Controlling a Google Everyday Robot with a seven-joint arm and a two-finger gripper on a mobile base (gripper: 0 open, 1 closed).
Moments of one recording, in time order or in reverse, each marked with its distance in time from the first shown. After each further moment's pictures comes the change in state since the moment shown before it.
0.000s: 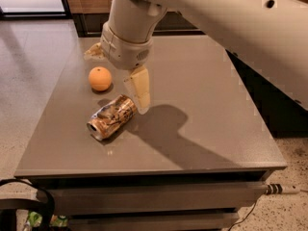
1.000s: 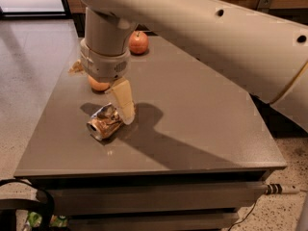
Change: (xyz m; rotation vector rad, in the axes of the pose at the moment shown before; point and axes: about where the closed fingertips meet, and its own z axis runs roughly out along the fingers) arm -0.031 -0.009 0.043 -0.103 -0.026 -0.048
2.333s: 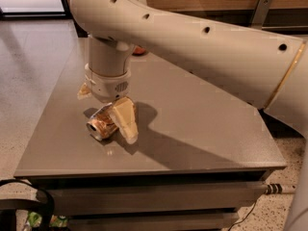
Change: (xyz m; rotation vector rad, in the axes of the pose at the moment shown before) arm -0.005 0.035 0.040 -0.137 -0.034 0.100
